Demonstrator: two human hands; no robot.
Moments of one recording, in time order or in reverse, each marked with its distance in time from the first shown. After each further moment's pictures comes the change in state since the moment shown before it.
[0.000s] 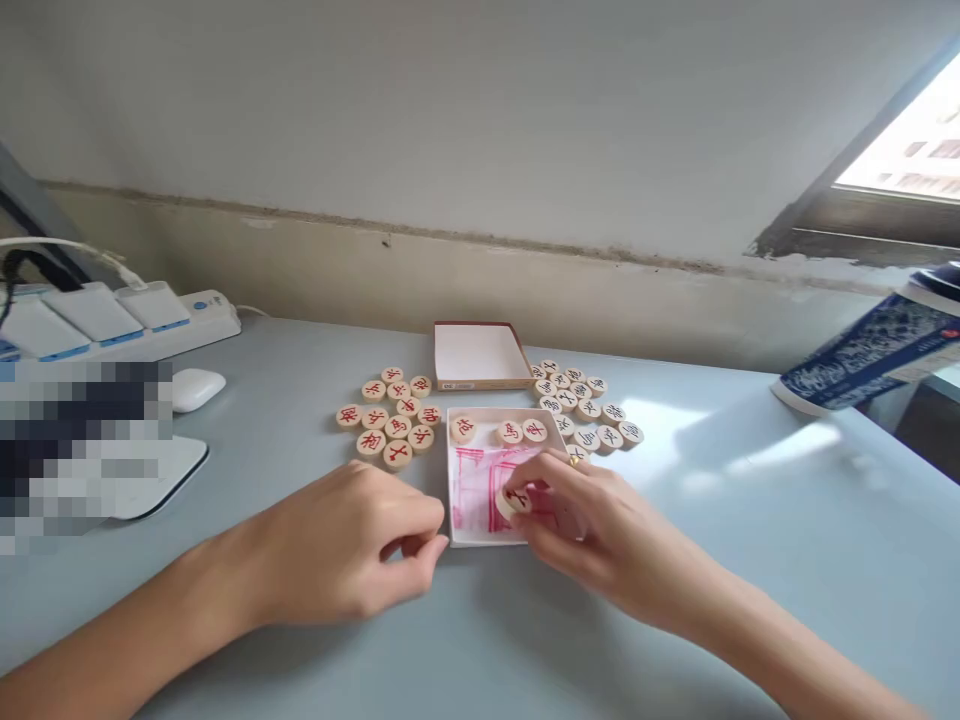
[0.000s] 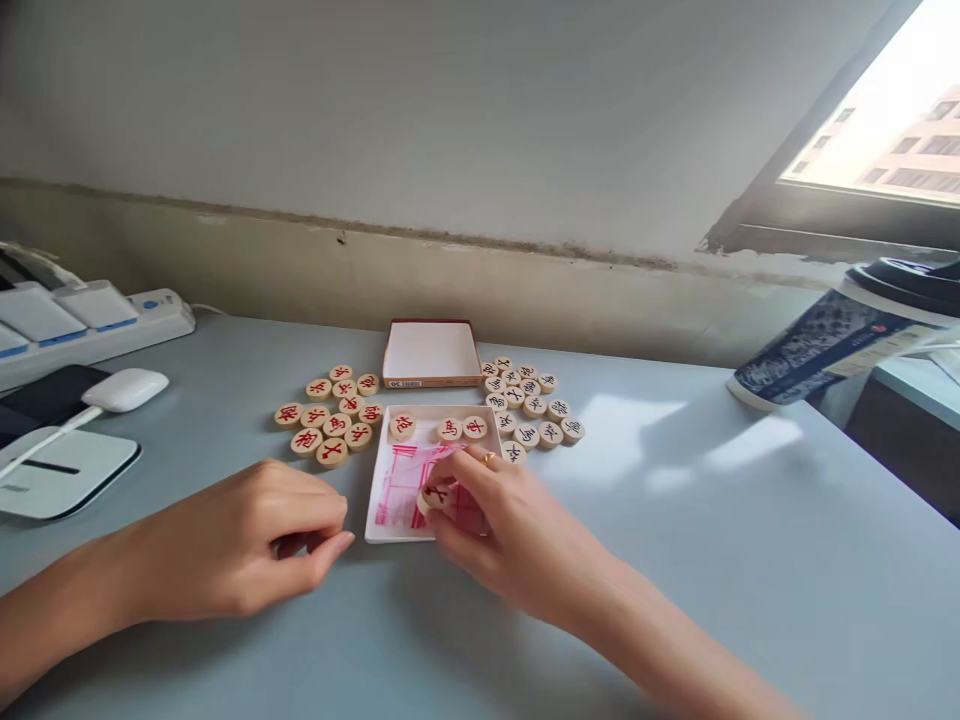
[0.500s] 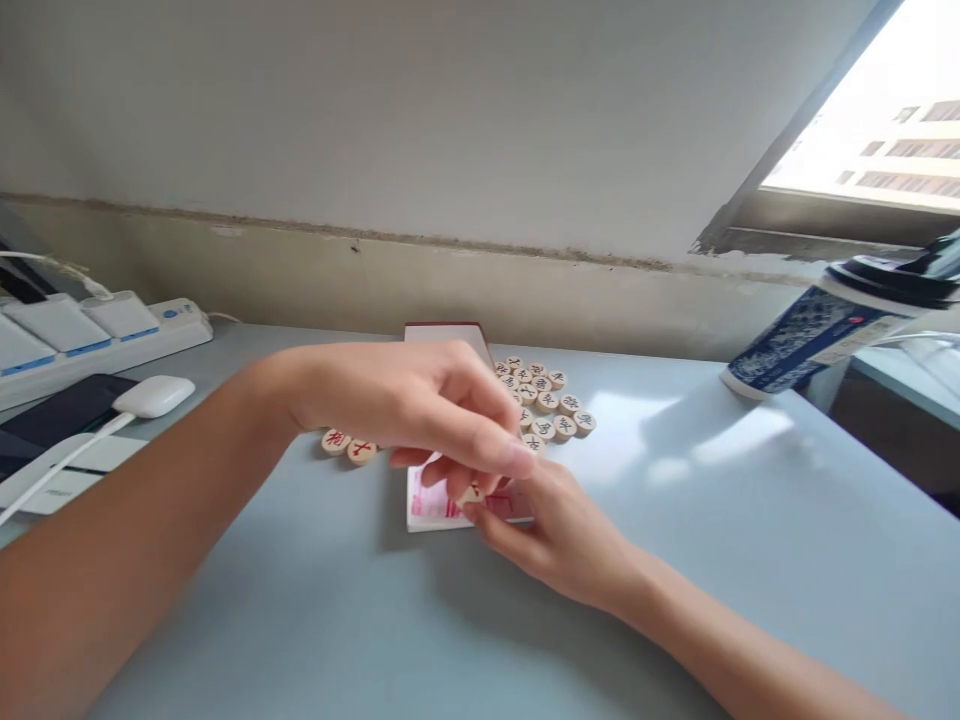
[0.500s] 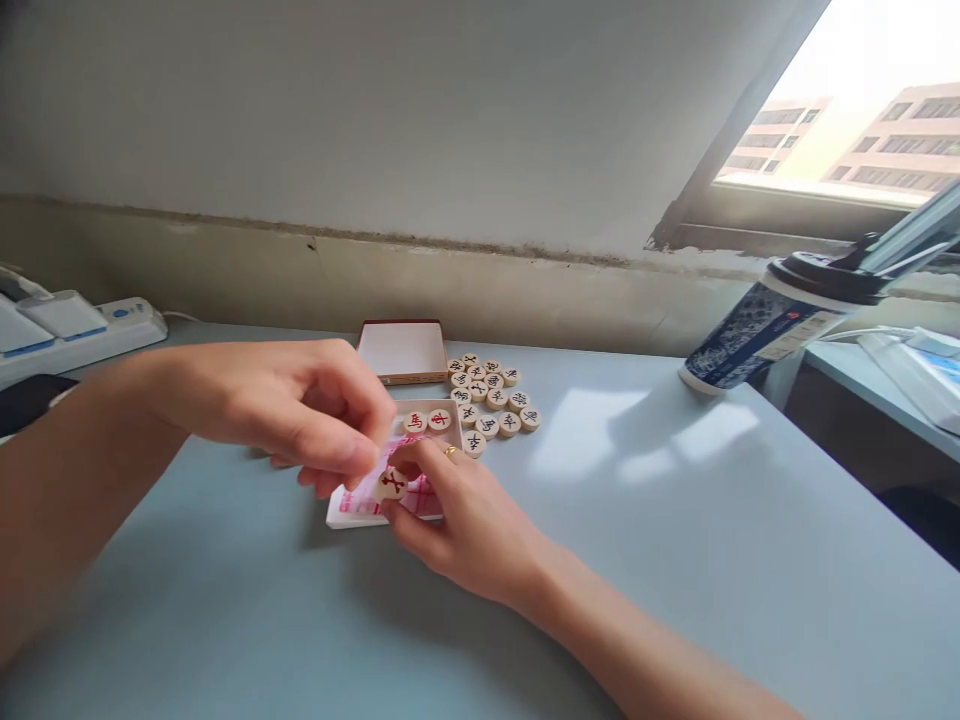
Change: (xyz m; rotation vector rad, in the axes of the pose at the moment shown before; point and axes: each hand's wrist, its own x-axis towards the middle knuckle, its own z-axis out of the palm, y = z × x) left_hand 0.086 0.055 -0.088 -0.642 -0.434 -0.051; right_hand -0.007 0.006 0.004 0.142 0.091 -0.039
